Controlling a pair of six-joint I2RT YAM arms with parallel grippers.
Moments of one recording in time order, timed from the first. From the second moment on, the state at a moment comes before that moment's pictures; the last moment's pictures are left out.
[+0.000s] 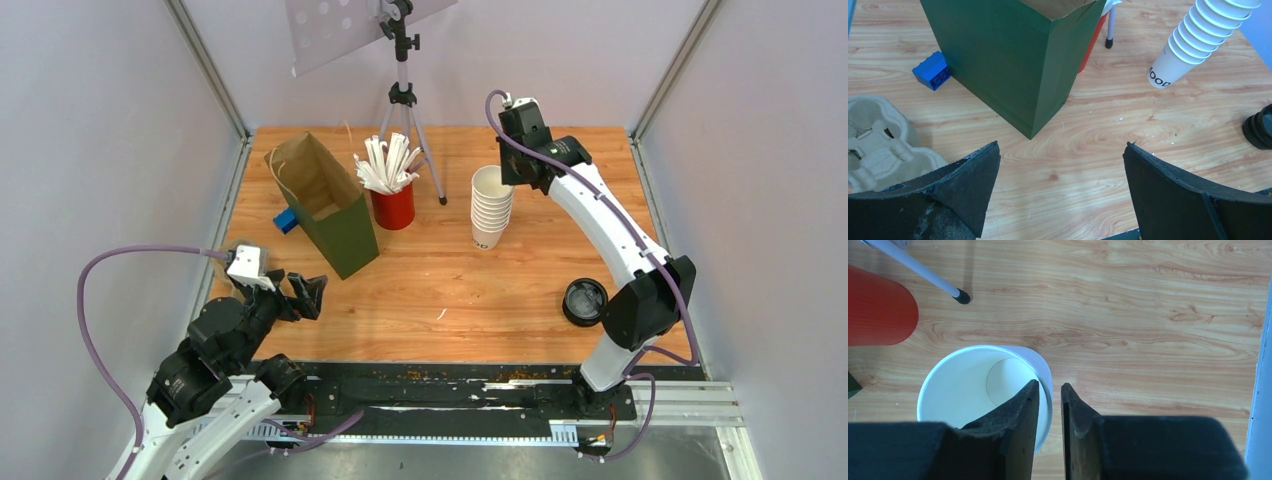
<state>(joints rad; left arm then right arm) -0.68 0.22 0.76 -0.77 -0.37 -0.31 0.45 1.69 1.75 -0.86 0.33 0.22</state>
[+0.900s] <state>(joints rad) -0.68 0.22 0.76 -0.77 -0.38 -0.31 0.45 1.71 1.77 -0.88 0.30 0.20</state>
